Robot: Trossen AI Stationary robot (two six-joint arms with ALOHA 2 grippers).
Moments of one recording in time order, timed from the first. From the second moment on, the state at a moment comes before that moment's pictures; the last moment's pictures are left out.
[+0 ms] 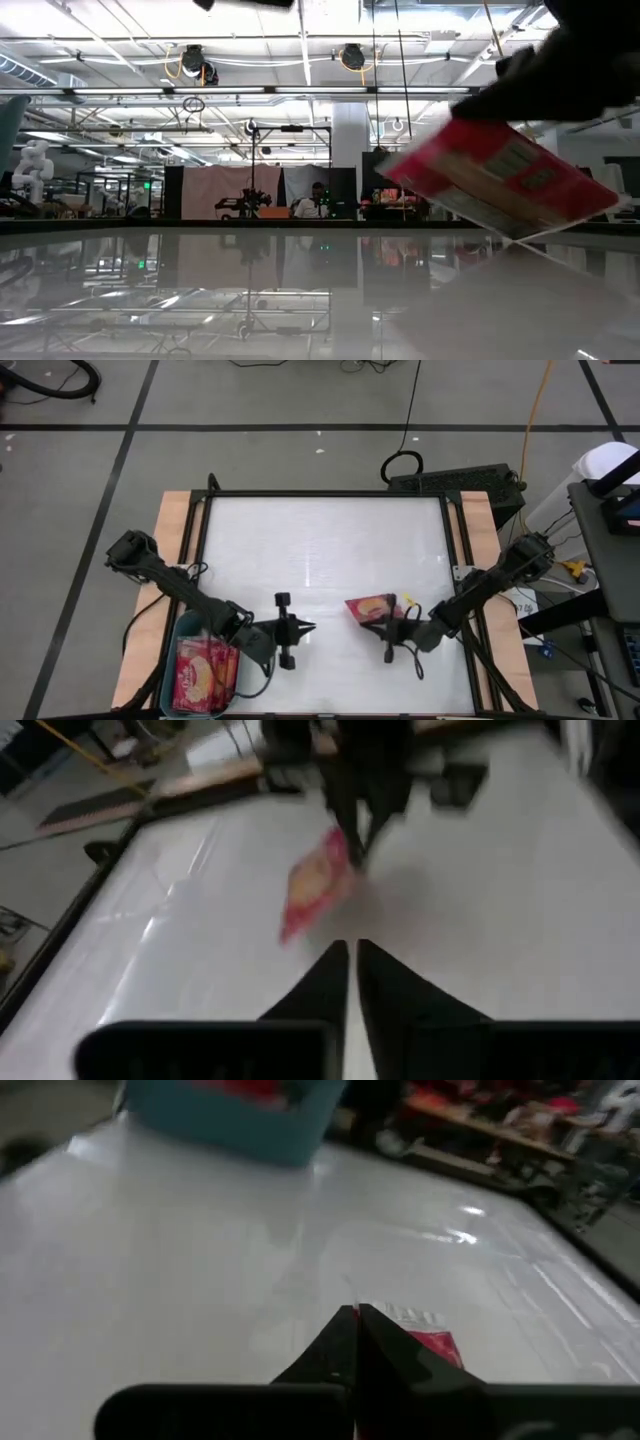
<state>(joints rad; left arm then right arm) -0.57 1.60 1.09 -0.10 -0.69 -0.11 0.67 1.56 0.42 0.76 0.76 0.01</state>
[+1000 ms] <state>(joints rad) -0.42 1.88 1.09 0.29 -0.45 0.16 0.58 1.56 0.58 0.84 0.57 0.02</state>
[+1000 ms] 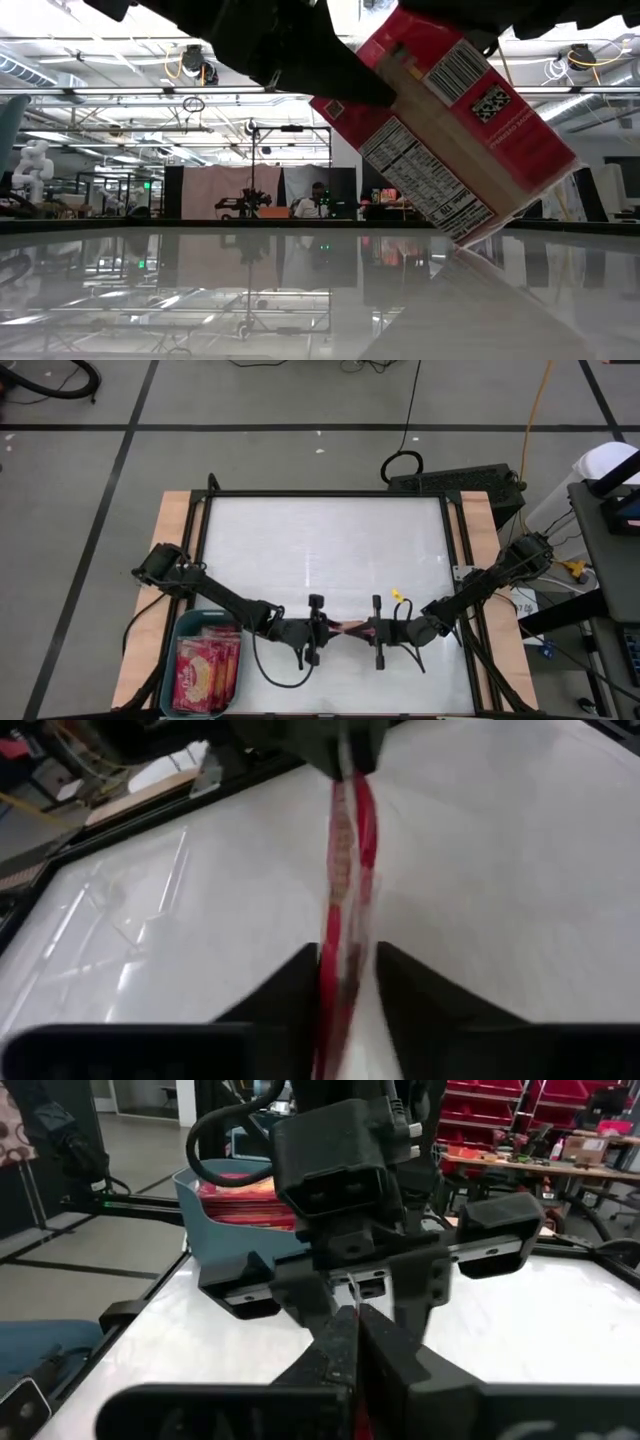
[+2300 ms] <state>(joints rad) -0.47 1.65 1.09 0.20 -0.02 0.72 0.53 1.35 0.50 0.55 0.40 0.19</state>
